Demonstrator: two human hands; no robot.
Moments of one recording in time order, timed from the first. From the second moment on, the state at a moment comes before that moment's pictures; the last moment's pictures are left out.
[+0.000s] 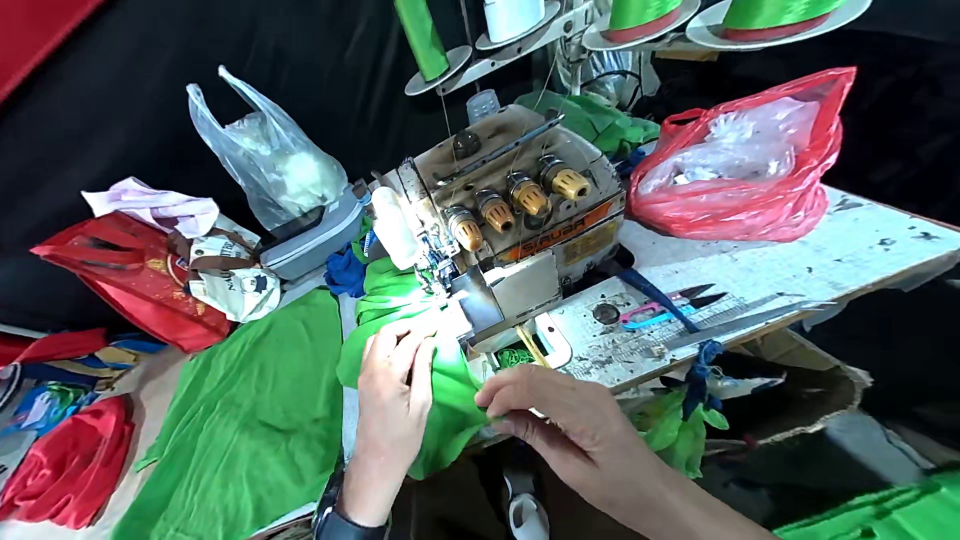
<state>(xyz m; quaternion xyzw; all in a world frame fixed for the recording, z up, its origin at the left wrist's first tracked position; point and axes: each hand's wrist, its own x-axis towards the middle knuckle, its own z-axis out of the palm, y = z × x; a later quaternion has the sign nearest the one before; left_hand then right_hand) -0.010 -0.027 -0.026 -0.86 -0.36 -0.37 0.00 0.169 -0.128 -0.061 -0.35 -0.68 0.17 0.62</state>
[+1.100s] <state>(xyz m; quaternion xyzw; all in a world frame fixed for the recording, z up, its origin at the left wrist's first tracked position) -0.001 -0.028 -0.040 -0.89 -0.32 -0.32 0.06 0.176 -0.140 -0.105 -0.40 -0.71 0.13 0.56</state>
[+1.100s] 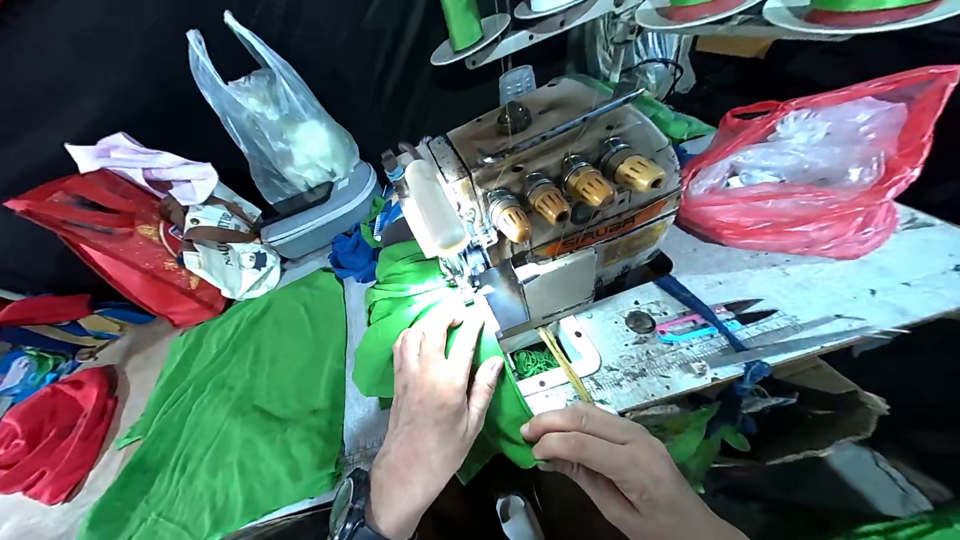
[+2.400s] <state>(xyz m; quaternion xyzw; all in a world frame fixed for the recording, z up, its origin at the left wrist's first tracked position) -0.014 0.096 -0.002 -0.93 -0.28 -0.24 -0.06 0.180 -0.055 -0.070 -0.48 -0.72 -0.11 0.49</state>
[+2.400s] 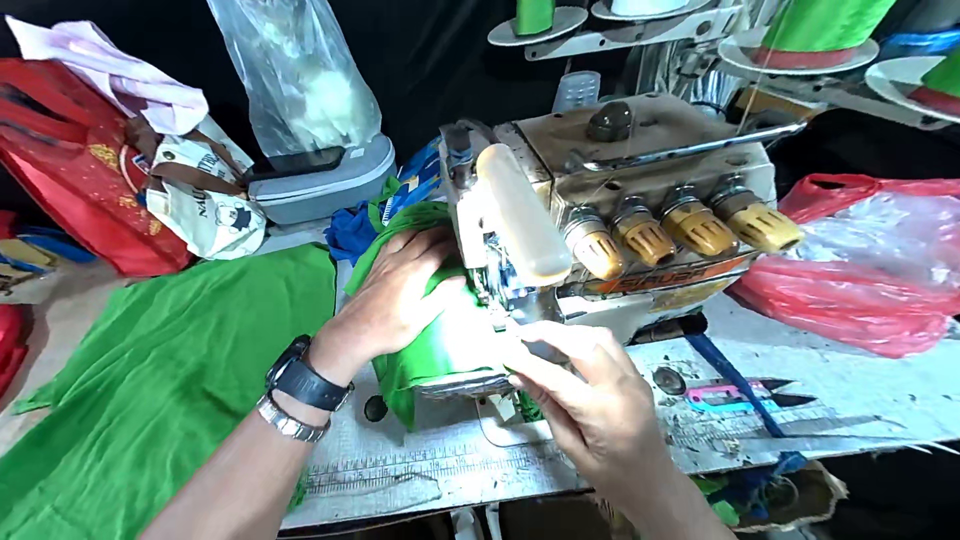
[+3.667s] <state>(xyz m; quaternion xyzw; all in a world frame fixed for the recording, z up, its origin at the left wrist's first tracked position) -0.033 -0.115 -0.058 -0.88 -0.23 -0.31 -0.27 0.195 -0.074 -0.067 -0.31 -0.88 -0.06 0.36</state>
